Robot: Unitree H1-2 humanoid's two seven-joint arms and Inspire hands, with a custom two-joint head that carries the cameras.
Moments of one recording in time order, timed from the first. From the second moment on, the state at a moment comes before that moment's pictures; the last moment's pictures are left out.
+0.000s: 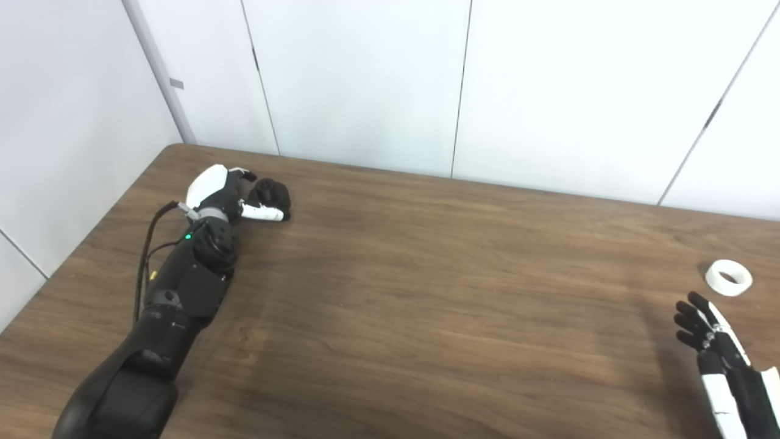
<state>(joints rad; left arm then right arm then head) -0.57 0.50 -0.08 0.58 0.46 0.39 0.06 0.15 -0.19 -0.09 -0.10 -0.14 -0.24 0.03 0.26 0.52</state>
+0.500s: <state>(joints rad) -0.56 0.50 -0.05 0.59 0.41 0.34 0.07 0.15 -0.19 -0.09 -0.10 -0.14 -0.24 0.03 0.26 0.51</state>
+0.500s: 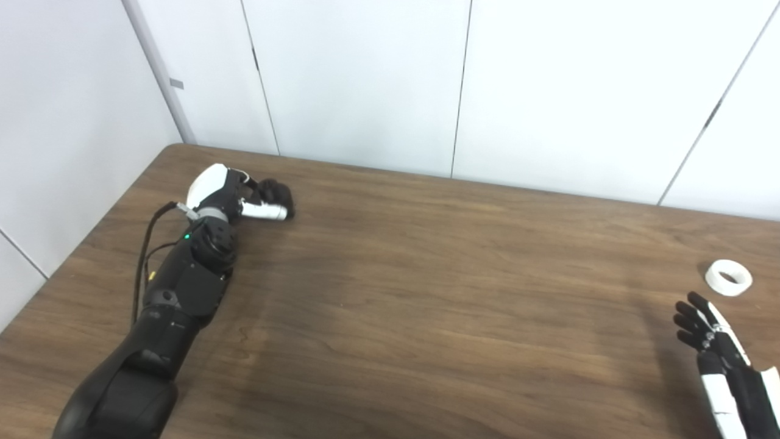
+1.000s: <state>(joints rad) -0.55 0.49 -0.04 0.59 0.38 0.23 0.11 0.15 -0.19 -0.09 -0.10 -0.16 -0.24 0.01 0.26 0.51</state>
